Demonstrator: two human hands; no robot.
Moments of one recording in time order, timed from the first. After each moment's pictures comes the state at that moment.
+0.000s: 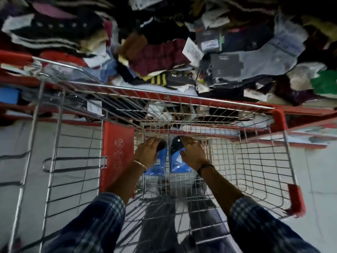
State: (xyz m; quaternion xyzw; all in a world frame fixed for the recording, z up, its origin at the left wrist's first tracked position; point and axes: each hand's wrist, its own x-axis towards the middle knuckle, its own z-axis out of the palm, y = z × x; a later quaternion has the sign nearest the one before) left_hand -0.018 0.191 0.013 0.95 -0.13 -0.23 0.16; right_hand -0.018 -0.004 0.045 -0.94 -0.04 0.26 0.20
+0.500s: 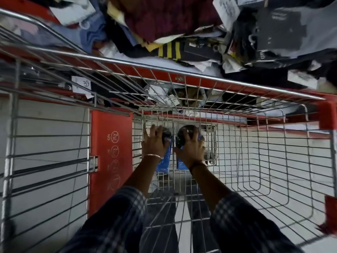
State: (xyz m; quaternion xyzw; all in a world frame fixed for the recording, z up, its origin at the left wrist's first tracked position) left_hand -0.015 0.169 -0.074 0.94 0.07 -0.27 0.18; right_hand -0.027 0.030 -0.060 -0.94 0.11 0.29 0.15
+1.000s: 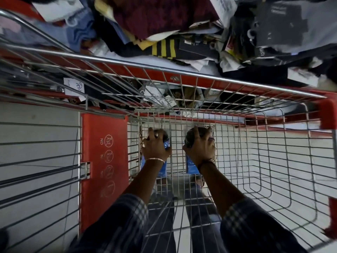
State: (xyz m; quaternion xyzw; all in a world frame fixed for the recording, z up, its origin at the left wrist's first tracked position) left_hand -0.016 0.149 -0.076 0.95 0.10 -0.26 0.16; right_hand -0.013 -0.002 -0.066 -0.95 0.17 0.25 0.12
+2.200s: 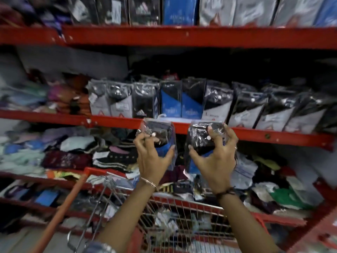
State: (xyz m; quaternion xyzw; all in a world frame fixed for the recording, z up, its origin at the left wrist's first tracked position) left_hand 0.058 0.165 0.400 0.80 -0.05 0.50 0.32; right_hand 0.047 -0.005 0.418 -0.82 -0.05 -0.48 0.31
